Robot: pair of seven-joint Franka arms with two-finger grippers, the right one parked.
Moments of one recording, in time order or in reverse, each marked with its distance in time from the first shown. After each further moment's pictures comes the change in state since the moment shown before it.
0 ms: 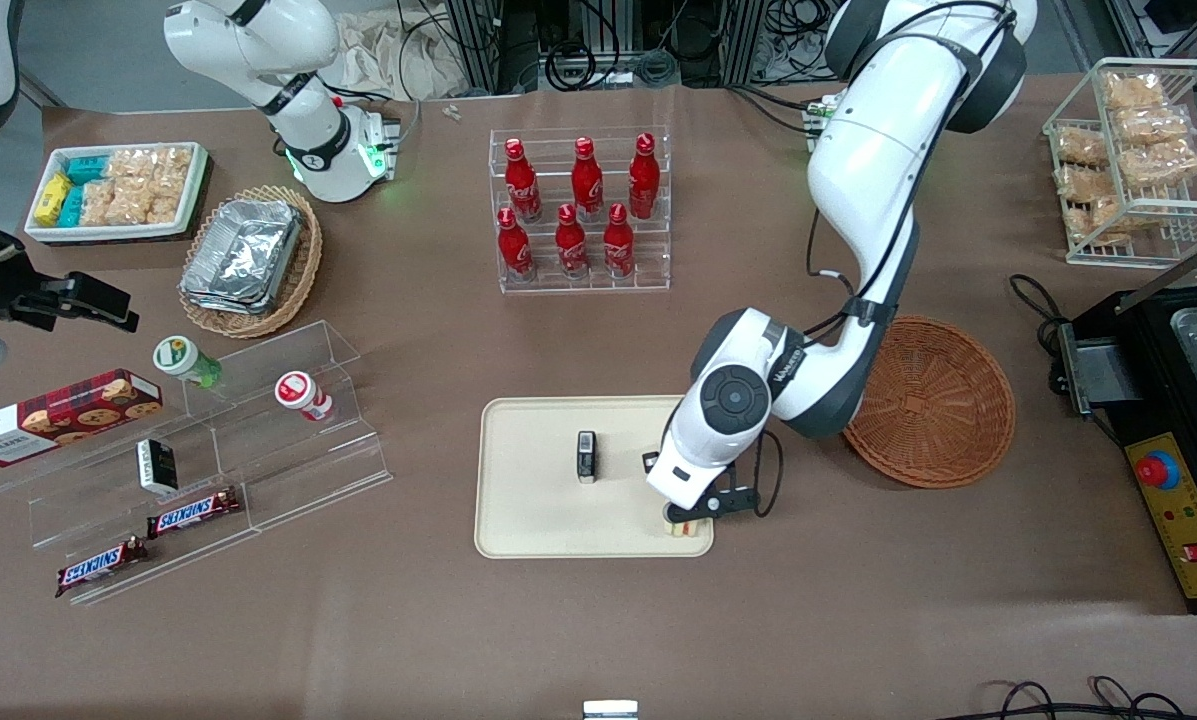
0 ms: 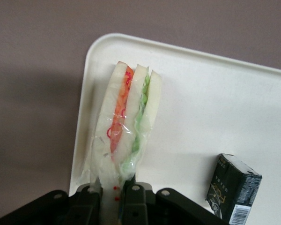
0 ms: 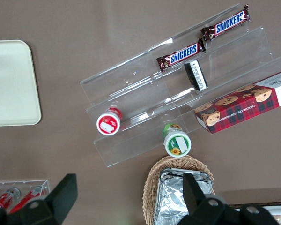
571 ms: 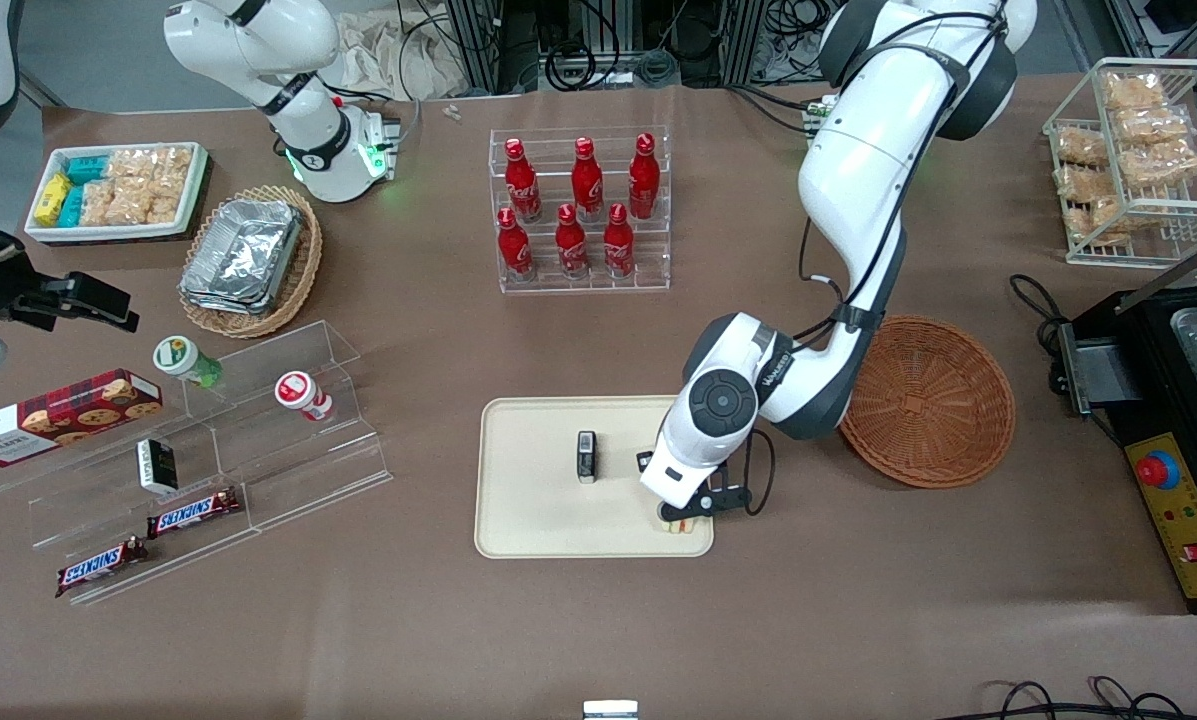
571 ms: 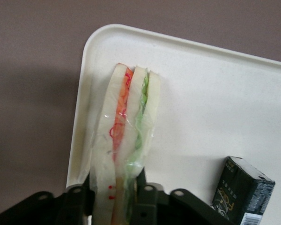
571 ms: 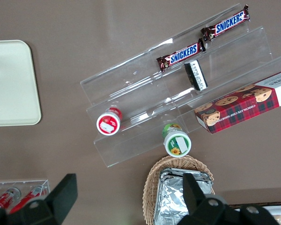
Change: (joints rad) arm -0.005 0.019 0.003 0.003 0.014 0.006 -0.016
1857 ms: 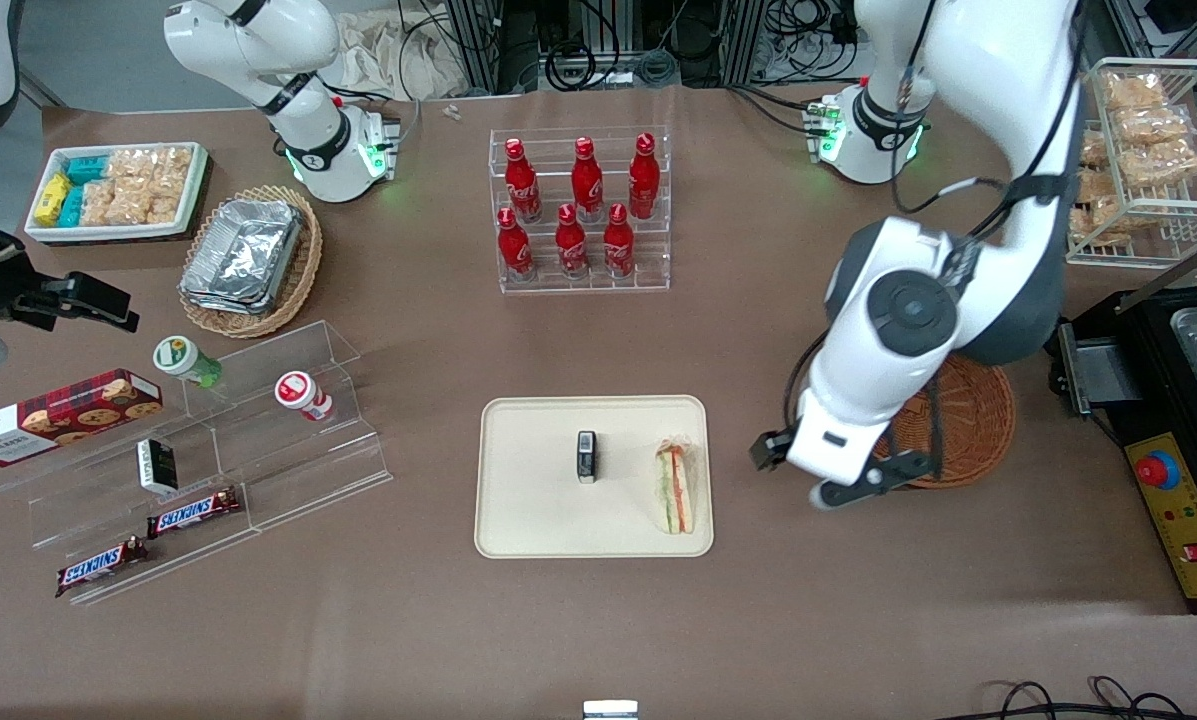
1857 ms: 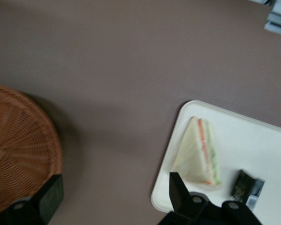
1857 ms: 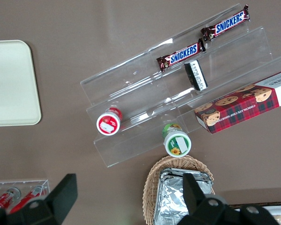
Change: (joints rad) arm 0.141 -0.502 0.062 -0.316 0.042 -0.115 0.033
